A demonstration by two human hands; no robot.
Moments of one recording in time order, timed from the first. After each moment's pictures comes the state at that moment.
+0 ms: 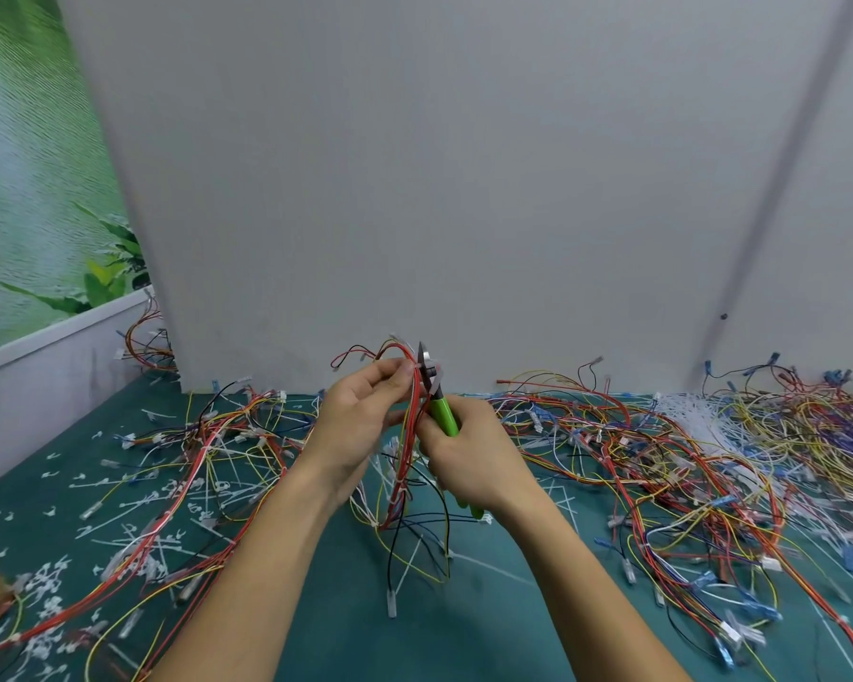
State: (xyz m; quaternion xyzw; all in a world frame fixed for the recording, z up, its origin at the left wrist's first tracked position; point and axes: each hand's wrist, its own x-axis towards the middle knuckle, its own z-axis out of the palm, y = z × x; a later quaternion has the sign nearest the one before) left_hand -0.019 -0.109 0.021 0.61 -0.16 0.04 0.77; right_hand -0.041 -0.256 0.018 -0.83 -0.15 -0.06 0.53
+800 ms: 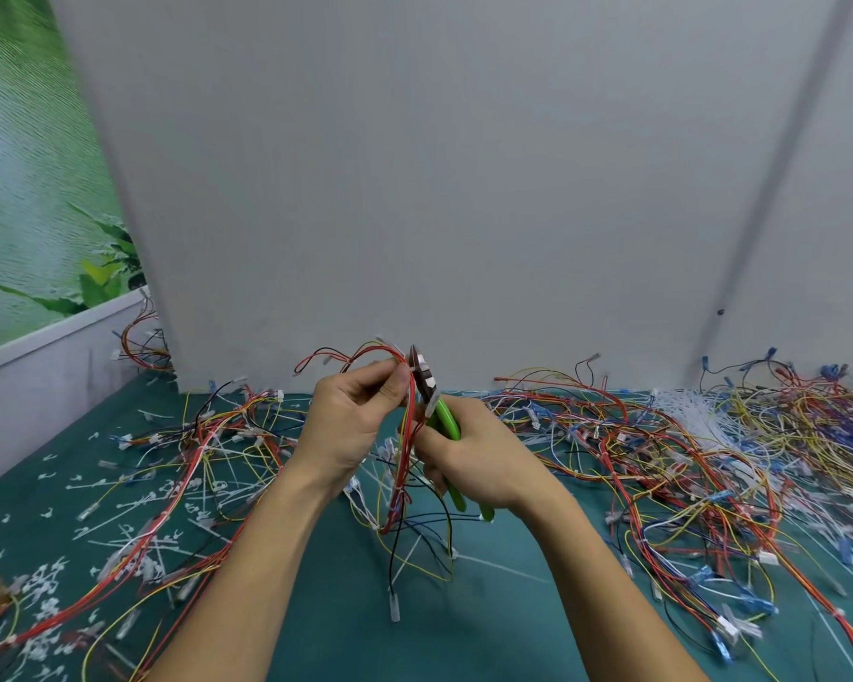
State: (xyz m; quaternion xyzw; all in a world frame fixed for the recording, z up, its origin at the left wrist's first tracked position) left_hand -0.021 -0.107 0.020 0.62 -0.22 0.12 0.74; right_hand -0.047 -0.269 0.032 -0.85 -0.21 0.01 0.49
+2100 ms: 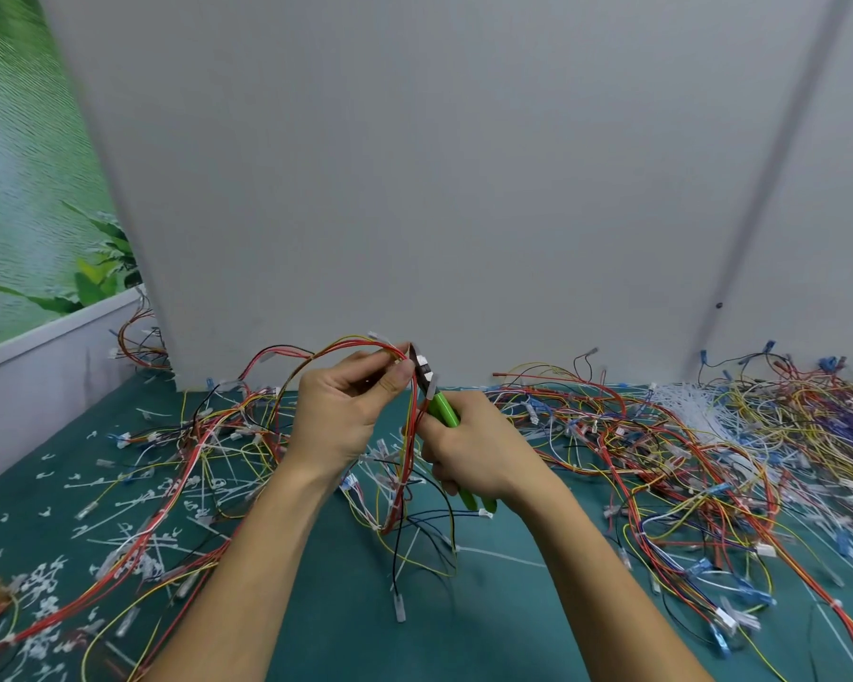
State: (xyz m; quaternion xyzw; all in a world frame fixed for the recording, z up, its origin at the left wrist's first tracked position) left_hand -0.020 -0.109 0.022 0.63 -0.21 0.21 0.72; right_hand -0.038 -0.269 0.025 -0.85 -0.17 0.00 0.50
